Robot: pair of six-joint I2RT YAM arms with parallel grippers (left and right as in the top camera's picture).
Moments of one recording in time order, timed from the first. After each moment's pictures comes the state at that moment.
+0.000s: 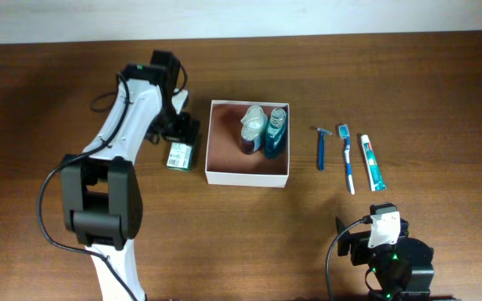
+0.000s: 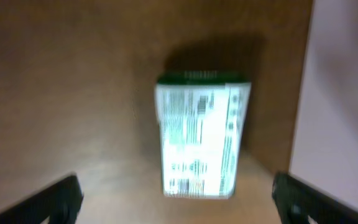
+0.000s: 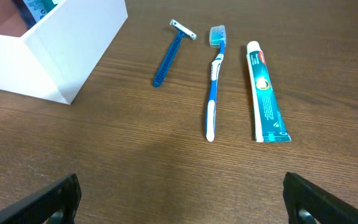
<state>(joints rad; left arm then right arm) -0.17 2.13 1.77 -1.19 -0.01 0.03 -0.04 0.01 0.17 -0.69 -0.16 -0.10</state>
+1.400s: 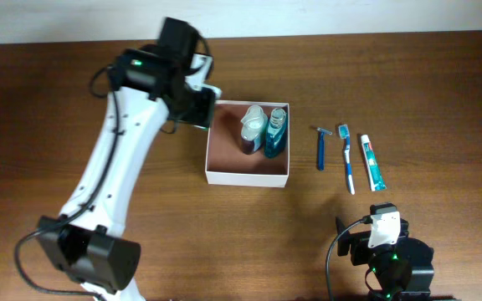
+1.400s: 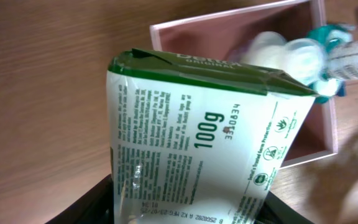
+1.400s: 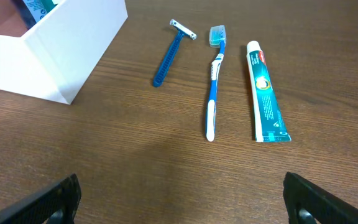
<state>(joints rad) -0.35 1.88 1.99 -1.33 0.06 -0.09 -0.04 0.01 0.17 -0.69 -0.16 -0.10</state>
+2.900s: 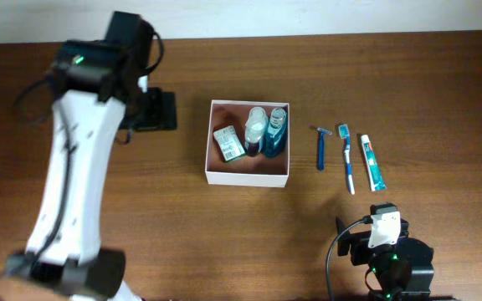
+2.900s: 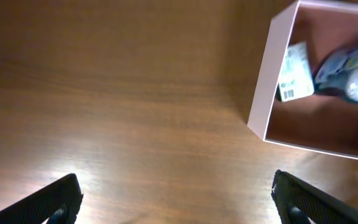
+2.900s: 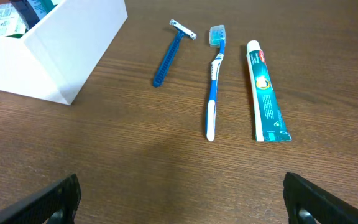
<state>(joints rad) -0.21 1.78 2.17 -1.69 -0.16 -0.27 -0.04 0.01 0.17 -0.69 -0.16 -0.09</state>
